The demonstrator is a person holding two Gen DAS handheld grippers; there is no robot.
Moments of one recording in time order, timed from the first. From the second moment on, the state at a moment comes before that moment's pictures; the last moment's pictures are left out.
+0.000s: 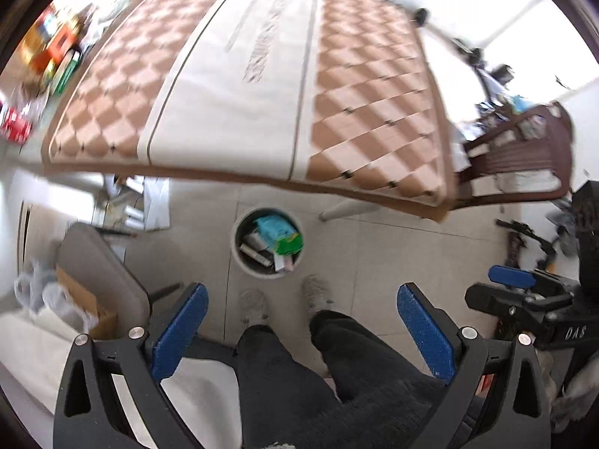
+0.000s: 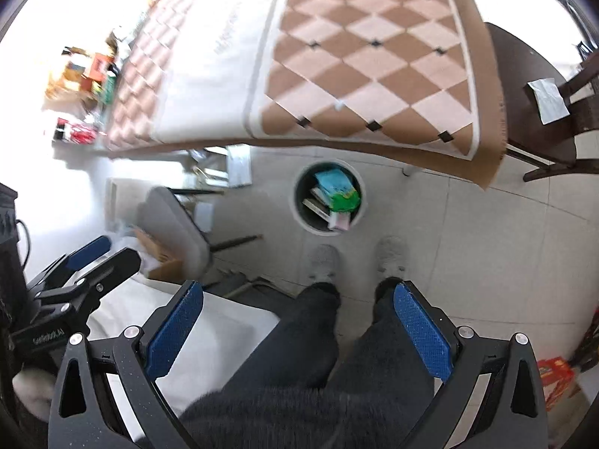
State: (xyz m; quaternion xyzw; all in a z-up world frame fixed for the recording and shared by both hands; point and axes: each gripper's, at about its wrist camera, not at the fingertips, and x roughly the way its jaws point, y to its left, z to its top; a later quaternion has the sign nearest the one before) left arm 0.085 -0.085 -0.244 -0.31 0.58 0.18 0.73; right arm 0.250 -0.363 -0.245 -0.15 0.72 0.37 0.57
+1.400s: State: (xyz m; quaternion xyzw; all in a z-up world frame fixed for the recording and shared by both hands) left arm 0.022 -0.110 -0.129 -0.31 0.53 0.09 0.78; right arm 0.154 -0.409 -0.103 -0.04 0.68 0.40 0.61
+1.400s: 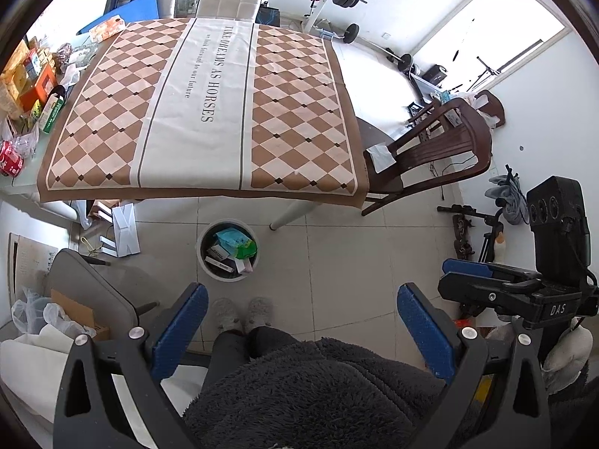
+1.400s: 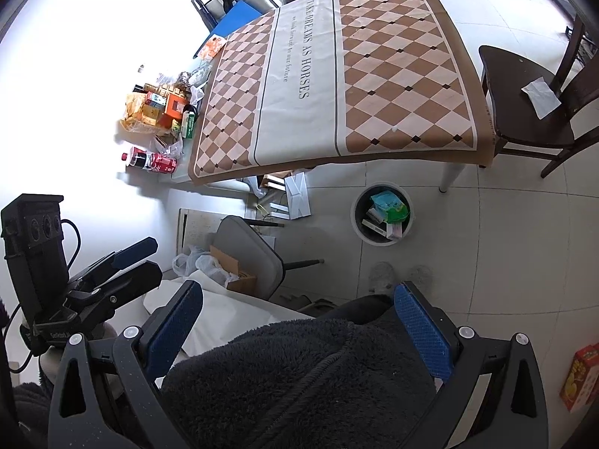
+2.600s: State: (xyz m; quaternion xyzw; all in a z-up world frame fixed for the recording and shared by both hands) left arm 0.018 -0.118 -0.124 -0.33 0.52 0.09 0.78; right arm 0.152 -0.419 -0.099 -0.06 0.69 0.40 0.60
